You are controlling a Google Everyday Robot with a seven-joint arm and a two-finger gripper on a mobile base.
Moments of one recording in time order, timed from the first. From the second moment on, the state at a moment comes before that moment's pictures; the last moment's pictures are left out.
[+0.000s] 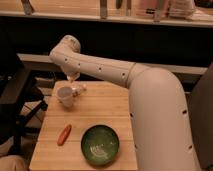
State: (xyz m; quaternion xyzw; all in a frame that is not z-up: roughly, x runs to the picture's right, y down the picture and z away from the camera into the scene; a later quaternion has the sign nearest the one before) arm -0.178 -0.062 0.804 -0.13 -0.13 -0.35 0.92
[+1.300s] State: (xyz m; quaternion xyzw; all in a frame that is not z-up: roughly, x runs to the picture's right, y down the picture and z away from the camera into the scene) arm -0.195 -0.001 0.777 -0.13 -0.23 -0.36 0.90
